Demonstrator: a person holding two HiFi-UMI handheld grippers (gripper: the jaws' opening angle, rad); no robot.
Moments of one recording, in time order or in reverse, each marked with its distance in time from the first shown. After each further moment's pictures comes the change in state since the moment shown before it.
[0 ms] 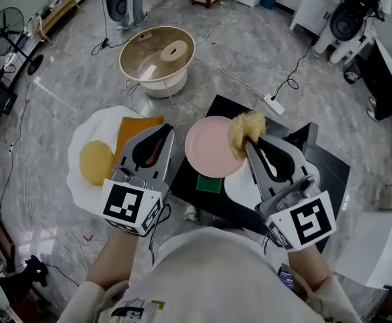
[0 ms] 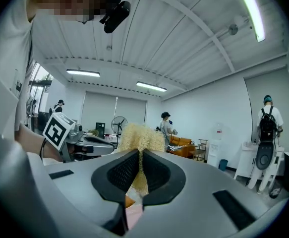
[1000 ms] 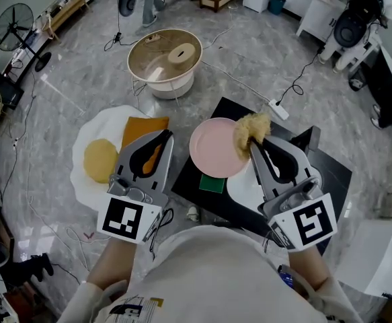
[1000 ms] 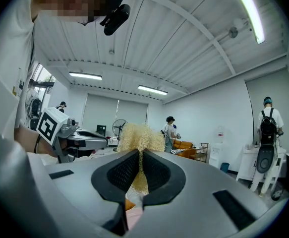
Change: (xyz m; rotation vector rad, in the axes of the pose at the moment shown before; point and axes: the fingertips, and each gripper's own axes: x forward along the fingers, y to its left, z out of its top) left arm -0.034 -0.007 0.035 0.118 -0.055 0.031; right arm -0.008 0.003 0.015 -0.007 -0.035 0.007
